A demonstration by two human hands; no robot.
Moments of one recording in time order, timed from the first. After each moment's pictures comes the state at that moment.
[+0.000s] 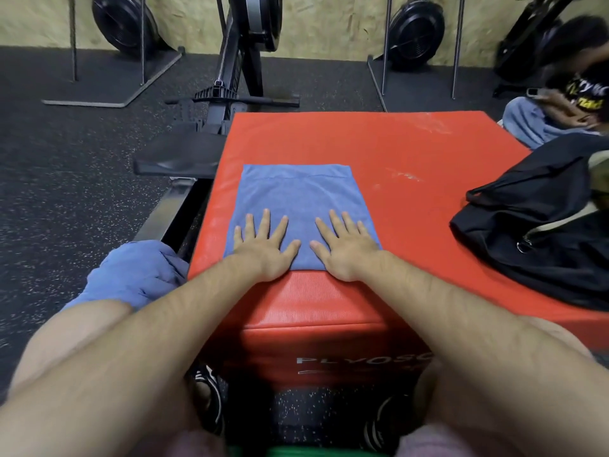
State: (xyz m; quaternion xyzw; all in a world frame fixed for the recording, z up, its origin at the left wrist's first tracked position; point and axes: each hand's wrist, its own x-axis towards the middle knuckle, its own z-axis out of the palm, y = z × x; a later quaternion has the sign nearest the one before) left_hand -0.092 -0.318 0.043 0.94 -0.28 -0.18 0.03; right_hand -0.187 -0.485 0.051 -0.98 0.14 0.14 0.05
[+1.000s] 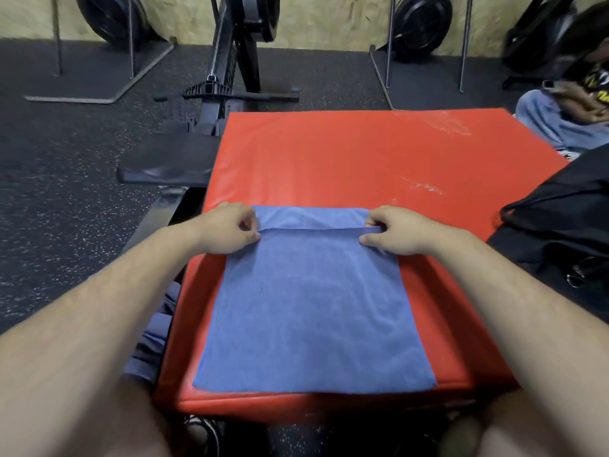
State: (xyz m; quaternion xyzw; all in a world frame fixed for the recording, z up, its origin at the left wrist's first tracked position) left_hand 0.046 -0.302 0.072 0.90 -0.40 -0.14 0.12; right_hand -0.139 -0.592 0.085 -0.96 0.15 0.10 0.20
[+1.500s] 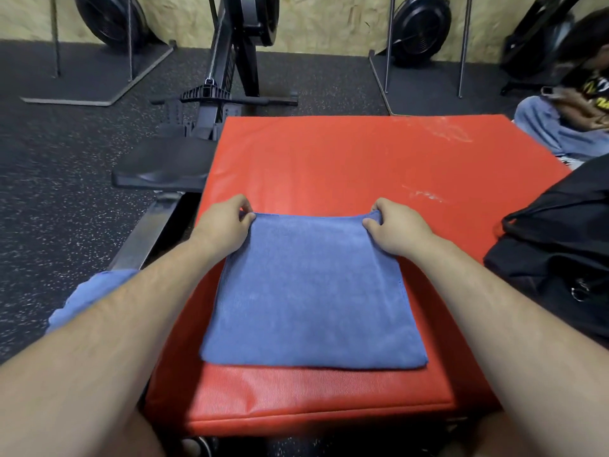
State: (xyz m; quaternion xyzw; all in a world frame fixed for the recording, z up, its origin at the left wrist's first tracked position) left_hand 0.050 -0.326 0.055 0.93 -0.27 -0.01 0.26; right_hand -0.117 -0.601 0.065 -0.95 0.25 -0.04 0.16
